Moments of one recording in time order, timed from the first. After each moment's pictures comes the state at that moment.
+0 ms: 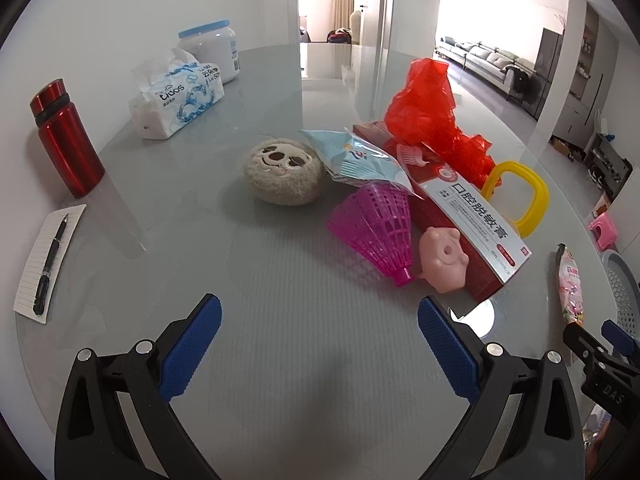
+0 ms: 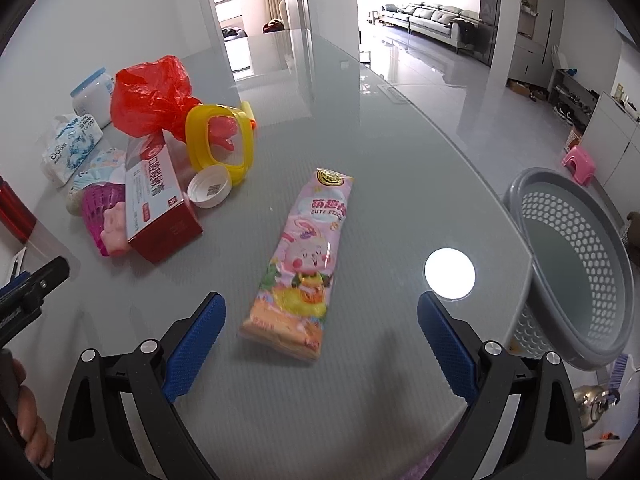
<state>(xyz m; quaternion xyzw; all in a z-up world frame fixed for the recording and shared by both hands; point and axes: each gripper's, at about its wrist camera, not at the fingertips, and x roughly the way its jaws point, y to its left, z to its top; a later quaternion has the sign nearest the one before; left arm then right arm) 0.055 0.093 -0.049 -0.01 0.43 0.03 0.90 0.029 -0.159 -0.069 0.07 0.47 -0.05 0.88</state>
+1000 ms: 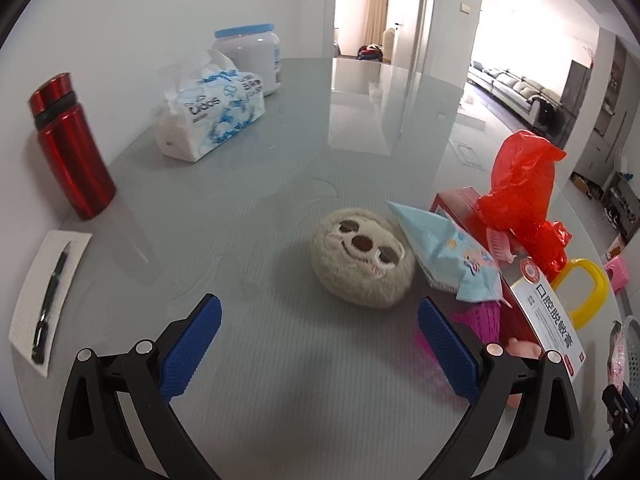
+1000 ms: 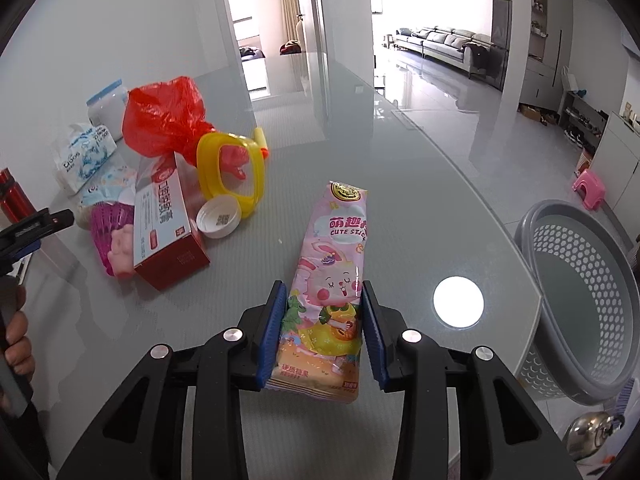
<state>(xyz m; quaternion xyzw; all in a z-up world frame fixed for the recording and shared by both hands) 0.132 0.154 -0.047 -0.05 0.41 0.06 0.91 0.028 -0.167 -0.058 0.07 0.42 -0.02 0.91</state>
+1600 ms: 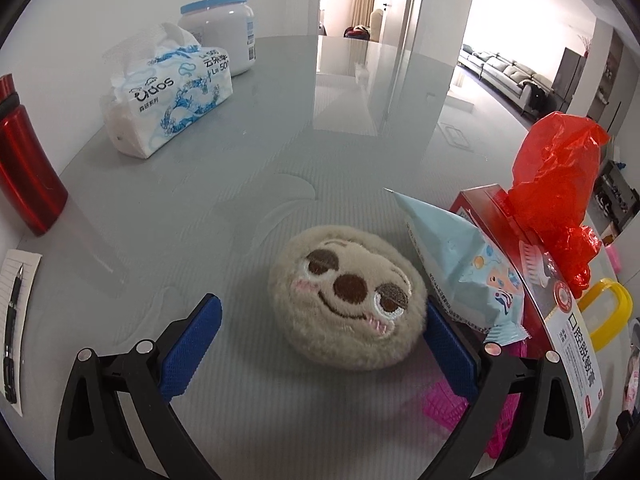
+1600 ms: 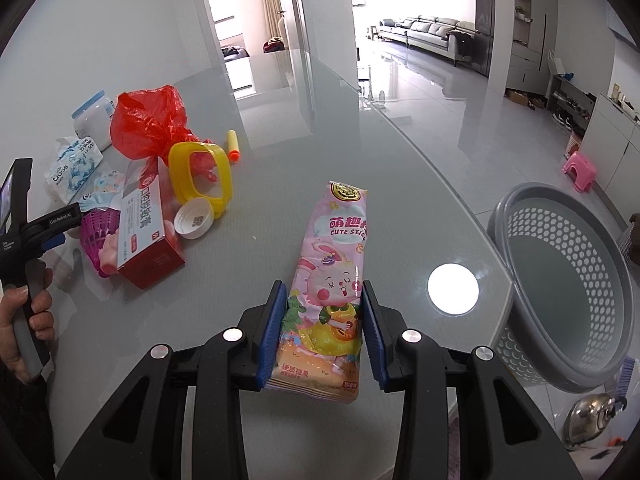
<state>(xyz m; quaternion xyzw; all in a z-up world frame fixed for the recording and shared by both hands) 0.186 0.151 -0.077 -0.05 0.44 0.04 0.90 0.020 -0.191 -0.058 0.08 0.43 -0.04 0.90</state>
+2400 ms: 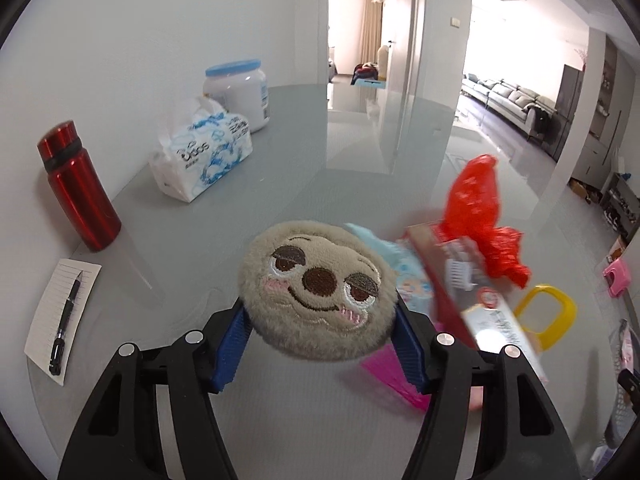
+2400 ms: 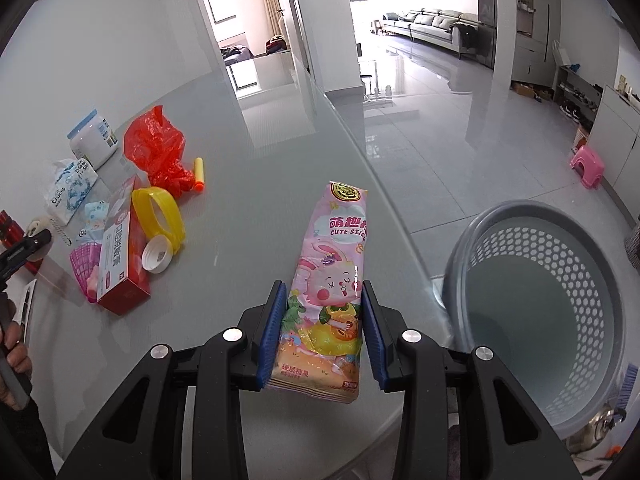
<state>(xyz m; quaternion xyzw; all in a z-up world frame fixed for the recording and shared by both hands) 0.113 0.110 0.001 -0.03 0.37 0.06 0.93 0.038 -0.262 -0.035 0.10 0.43 -0.02 0.90</state>
